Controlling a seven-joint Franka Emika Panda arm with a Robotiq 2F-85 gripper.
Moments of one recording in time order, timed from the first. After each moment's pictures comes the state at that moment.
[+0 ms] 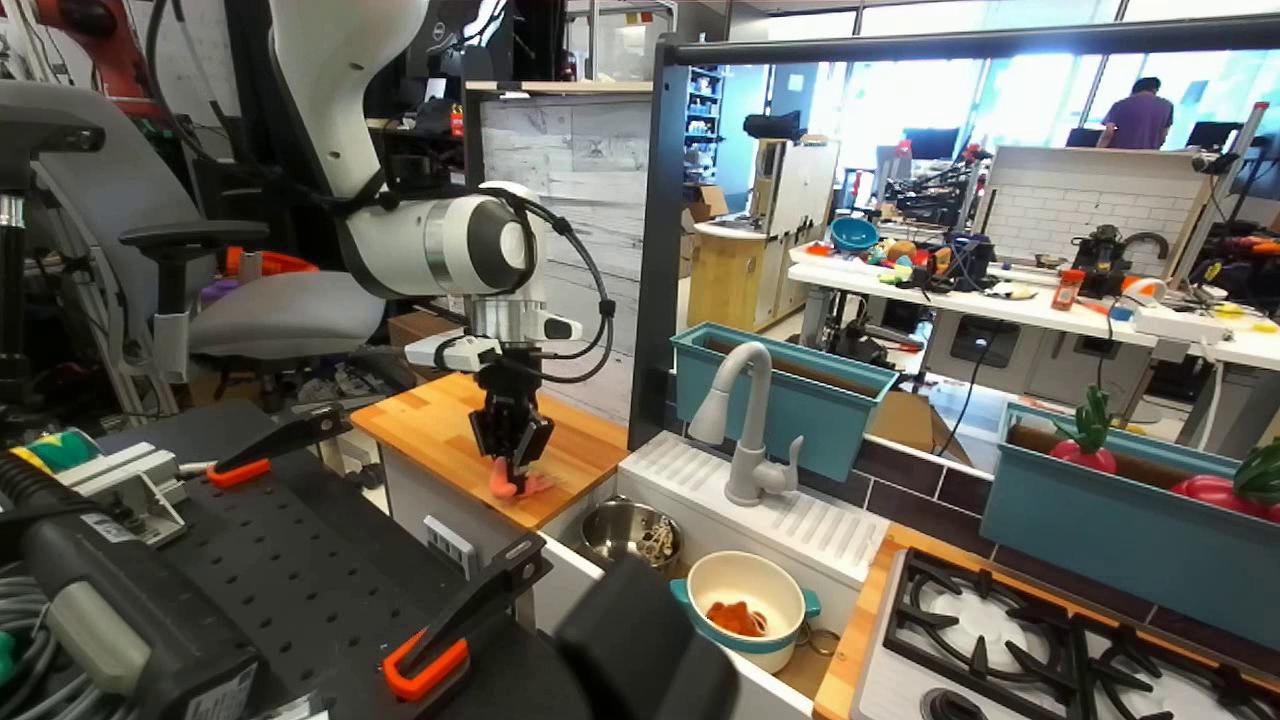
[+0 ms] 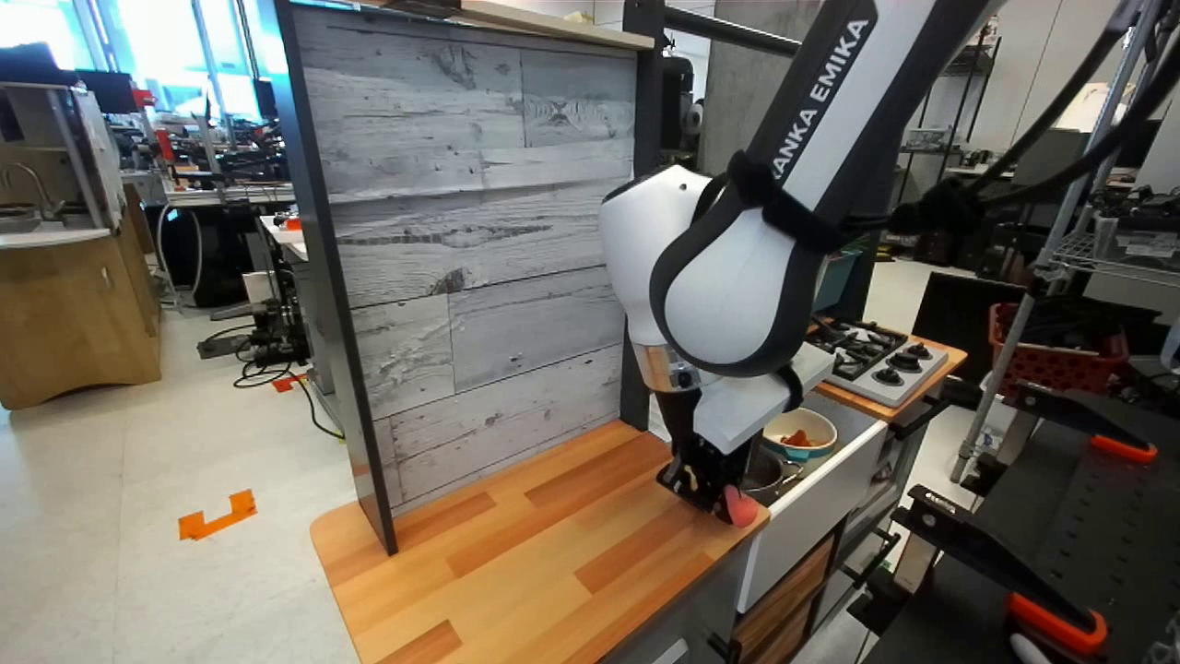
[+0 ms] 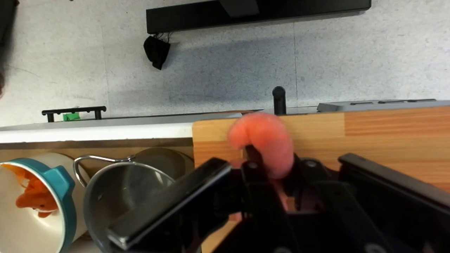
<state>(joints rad) 0.38 0.97 -0.11 -1.80 -0.15 2.45 0.44</state>
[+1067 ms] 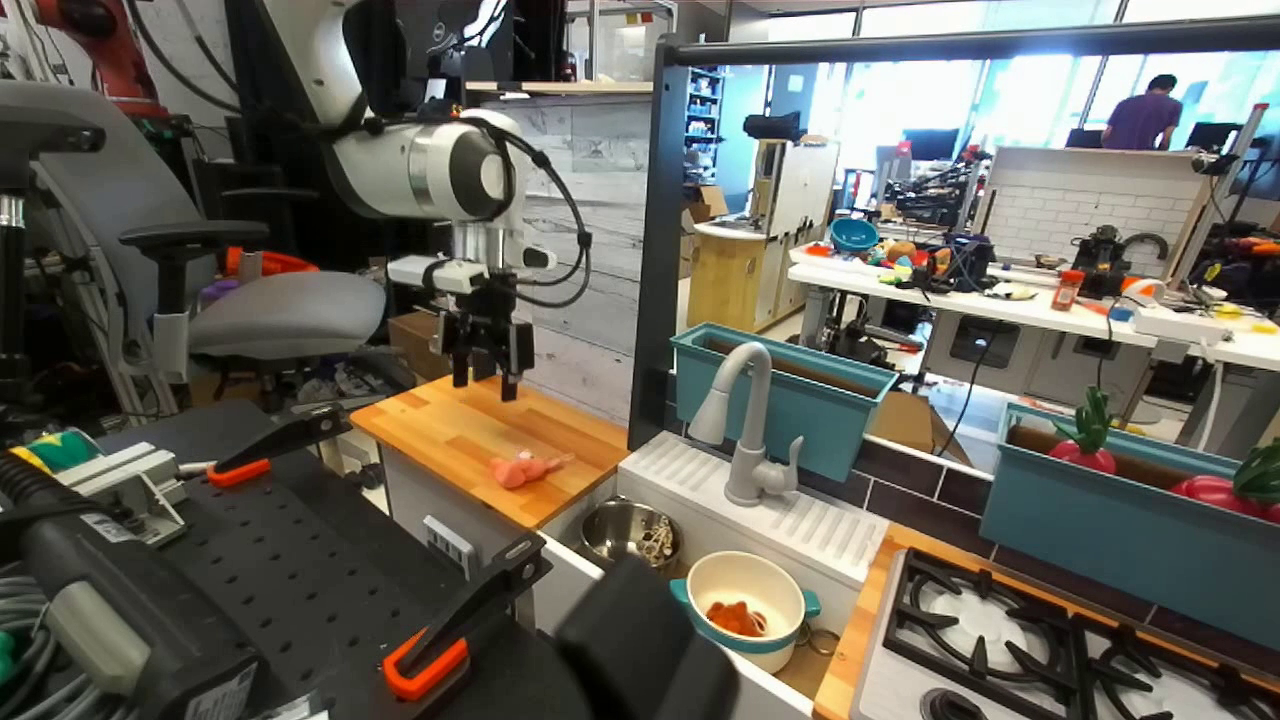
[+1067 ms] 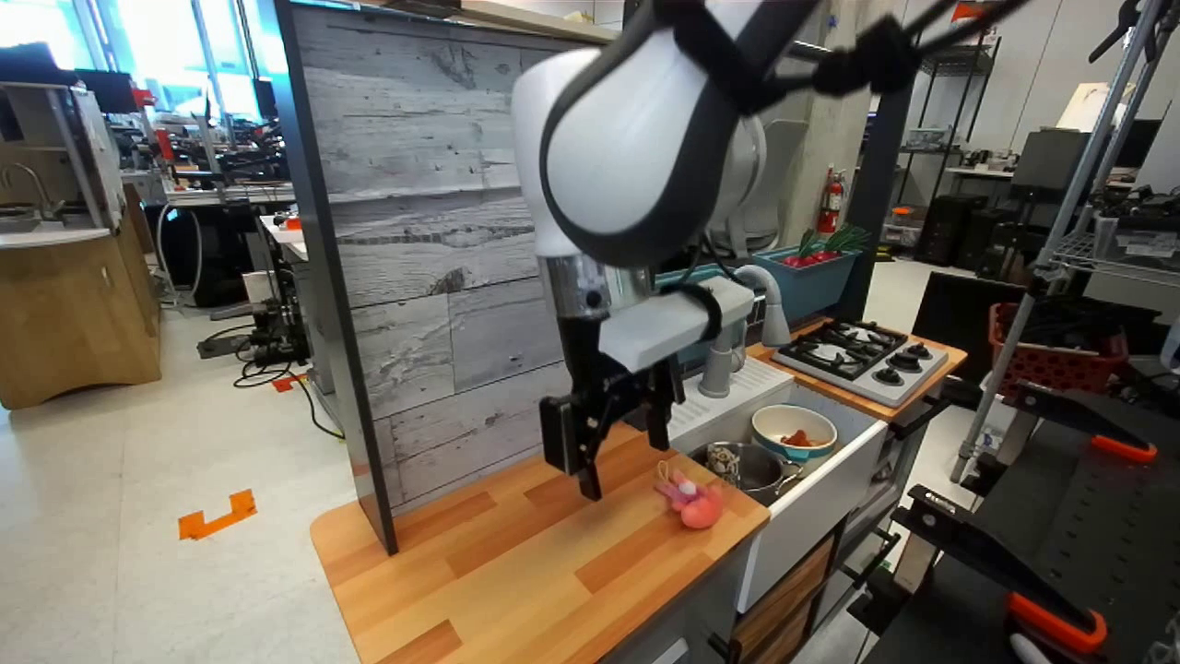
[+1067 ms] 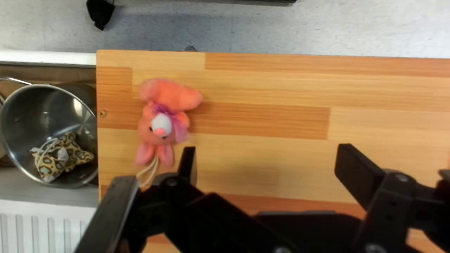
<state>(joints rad) 0.35 0.88 0.02 -1.69 -0.10 2.37 0.33</state>
